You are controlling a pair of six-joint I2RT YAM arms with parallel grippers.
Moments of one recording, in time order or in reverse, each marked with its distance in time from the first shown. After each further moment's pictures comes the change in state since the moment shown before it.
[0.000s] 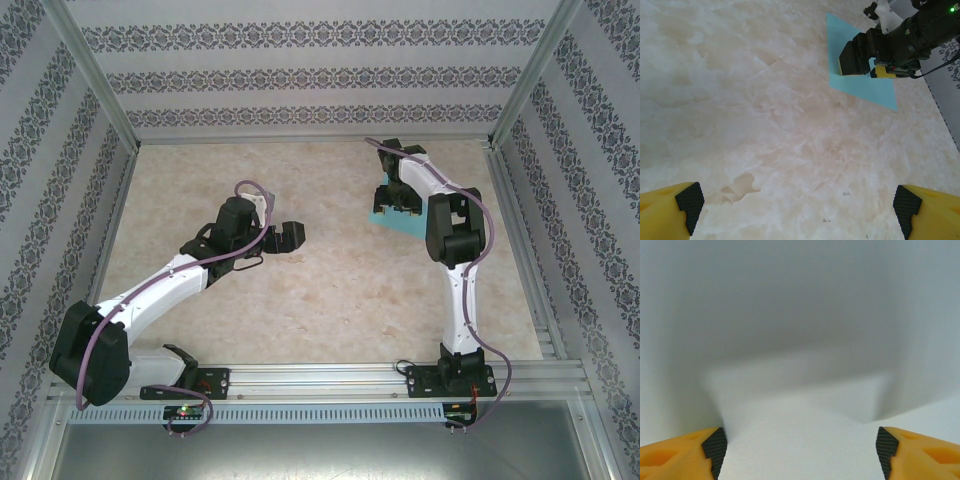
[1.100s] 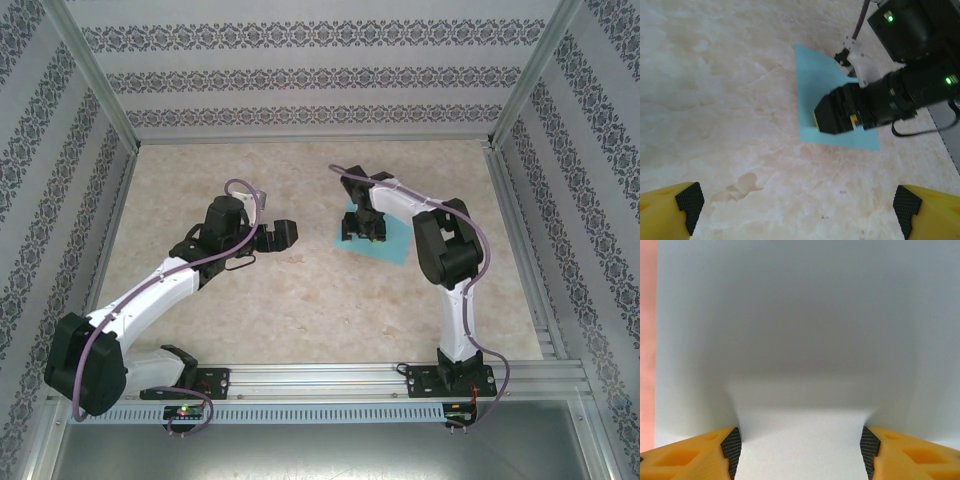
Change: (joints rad) left arm 0.059 -0.058 -0.013 -0.027 0.052 0.017; right arm 0.253 -0.201 -0.352 0.165 -0.159 0.121
